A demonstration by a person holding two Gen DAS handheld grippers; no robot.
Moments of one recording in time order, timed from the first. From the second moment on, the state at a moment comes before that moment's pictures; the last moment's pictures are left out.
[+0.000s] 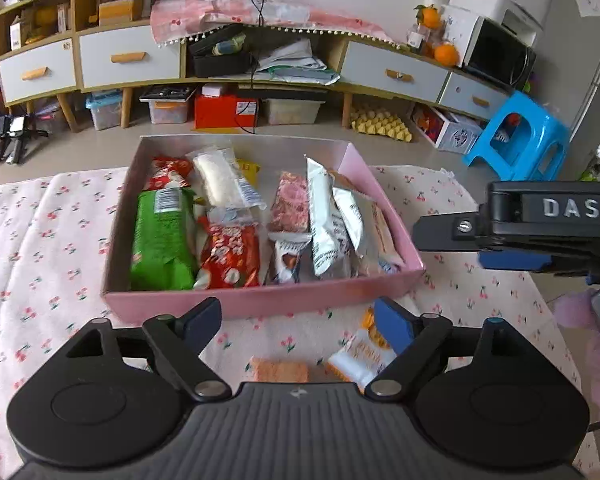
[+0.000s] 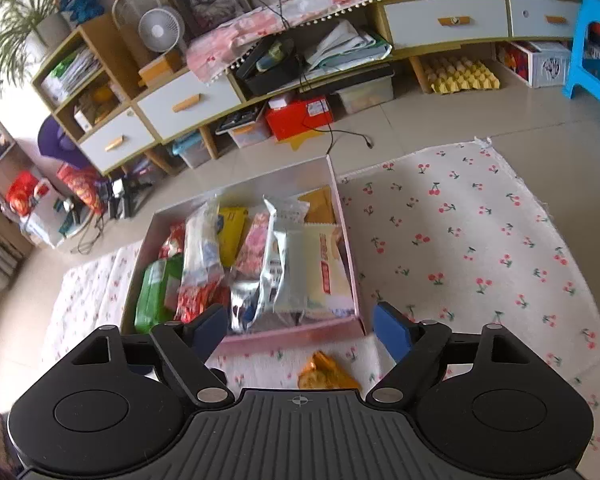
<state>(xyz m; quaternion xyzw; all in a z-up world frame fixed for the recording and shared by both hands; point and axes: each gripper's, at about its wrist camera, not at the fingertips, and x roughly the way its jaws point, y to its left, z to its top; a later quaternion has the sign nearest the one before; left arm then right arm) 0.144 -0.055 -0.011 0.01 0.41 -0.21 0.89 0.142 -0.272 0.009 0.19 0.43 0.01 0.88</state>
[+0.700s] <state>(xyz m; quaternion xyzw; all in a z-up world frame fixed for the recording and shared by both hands) 0.113 -0.039 -0.037 0.01 0.45 -0.17 0.88 0.090 -0.250 -0.018 0.10 0.52 -0.04 0.85</state>
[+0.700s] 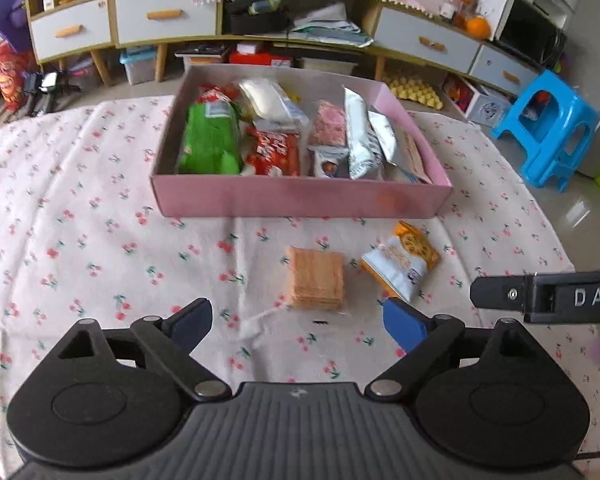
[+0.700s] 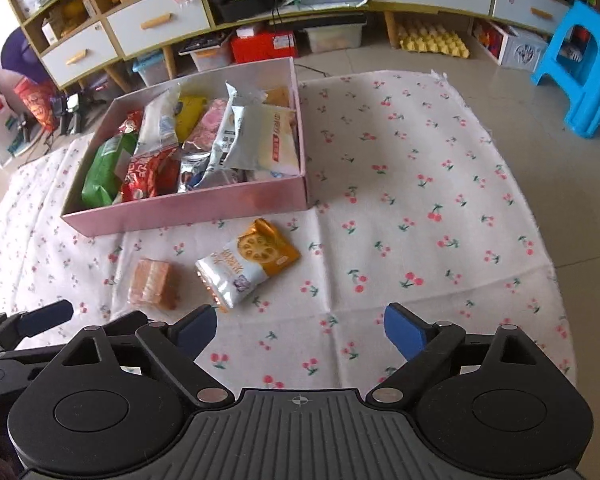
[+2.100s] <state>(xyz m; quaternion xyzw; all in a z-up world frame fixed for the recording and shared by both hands) 0.131 0.009 -0.041 -0.02 0.48 -0.14 0.87 0.137 -0.233 -0.067 0.25 0.49 -0.11 0.83</state>
